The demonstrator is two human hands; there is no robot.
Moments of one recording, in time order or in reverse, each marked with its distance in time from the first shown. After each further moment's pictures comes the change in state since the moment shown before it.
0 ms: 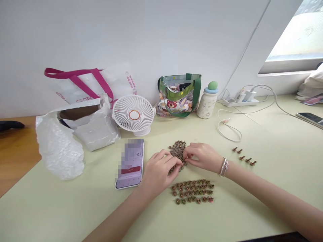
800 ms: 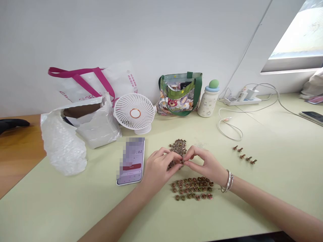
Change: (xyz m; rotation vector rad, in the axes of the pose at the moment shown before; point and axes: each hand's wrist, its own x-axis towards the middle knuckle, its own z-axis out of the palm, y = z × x) left_hand -0.003 -0.001 0.003 -0.062 0.031 -0.072; right_hand -0.019 -0.030 0.010 0.648 0.270 0.106
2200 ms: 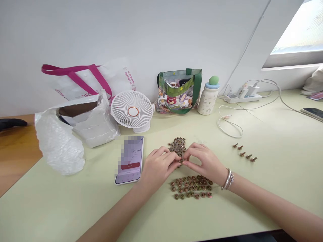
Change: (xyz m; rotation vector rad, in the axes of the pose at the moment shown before) left_hand 0.002 -0.001 0.000 0.093 -0.025 0.078; right_hand -0.002 0.004 -0.004 -0.422 -0.060 -0.093
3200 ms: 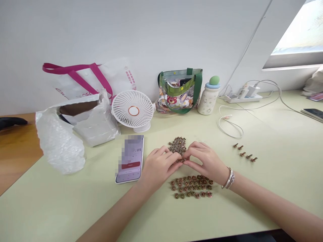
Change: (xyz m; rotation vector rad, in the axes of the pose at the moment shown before) left_hand 0.000 0.000 -0.002 0.080 -0.055 0.037; right_hand 0.000 0.000 -0.004 -0.077 0.020 -0.109
